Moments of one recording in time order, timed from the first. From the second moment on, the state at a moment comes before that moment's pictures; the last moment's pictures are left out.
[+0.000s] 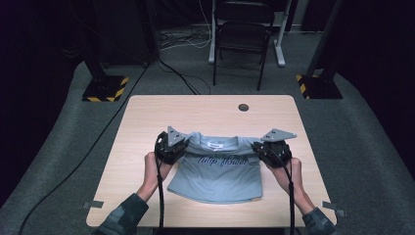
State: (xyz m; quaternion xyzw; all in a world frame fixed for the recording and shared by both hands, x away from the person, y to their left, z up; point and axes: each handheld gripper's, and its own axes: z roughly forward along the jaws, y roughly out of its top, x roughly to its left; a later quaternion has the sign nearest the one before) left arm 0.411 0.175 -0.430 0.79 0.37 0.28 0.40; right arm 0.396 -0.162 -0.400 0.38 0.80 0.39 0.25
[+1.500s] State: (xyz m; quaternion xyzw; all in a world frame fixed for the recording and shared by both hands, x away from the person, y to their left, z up) left arm 0.381 0.178 -0.525 0.83 0.43 0.20 0.30; right arm 0.370 -0.148 -0.525 0.40 0.84 0.31 0.18
